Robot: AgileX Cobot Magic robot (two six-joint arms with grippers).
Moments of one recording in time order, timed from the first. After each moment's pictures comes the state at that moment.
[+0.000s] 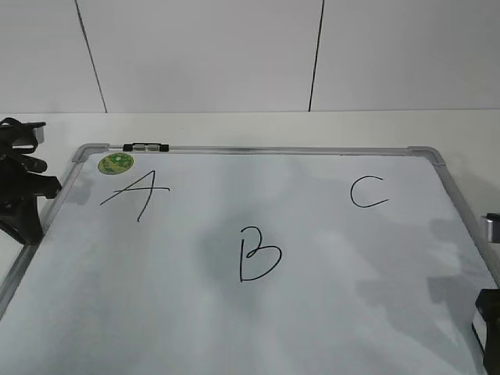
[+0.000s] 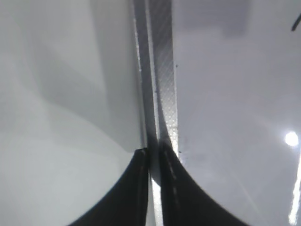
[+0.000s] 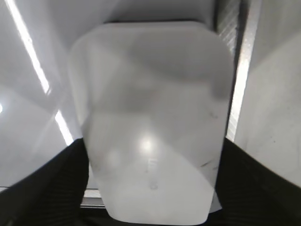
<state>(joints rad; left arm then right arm) -0.03 1.97 -1.27 -0.19 0.98 0.17 0.06 1.52 -0.74 0.13 1.10 0.05</state>
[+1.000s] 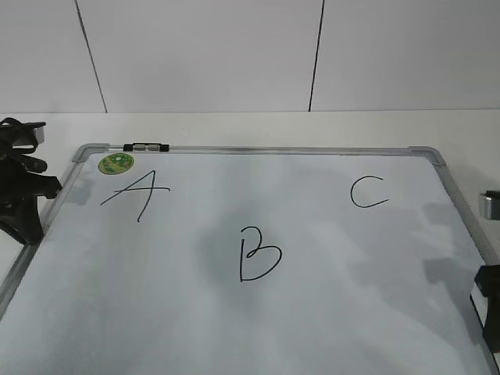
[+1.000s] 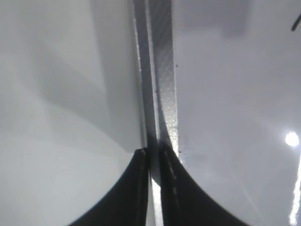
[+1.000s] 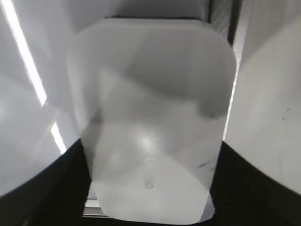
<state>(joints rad) -0.03 1.97 -1.27 -0.19 0.98 0.17 0.06 1.53 -0.79 0.11 1.11 0.04</state>
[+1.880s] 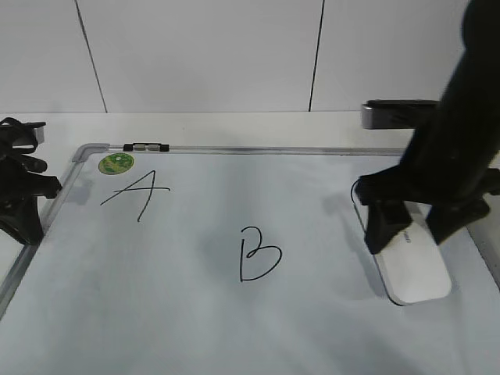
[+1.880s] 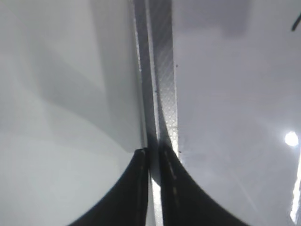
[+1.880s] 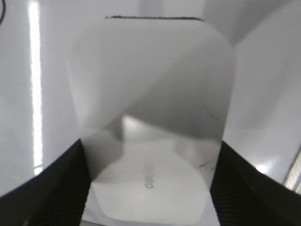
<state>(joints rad) -0.03 1.97 -1.27 -0.19 0.98 0.17 0.35 1.66 -1.20 0.14 1.17 0.09</state>
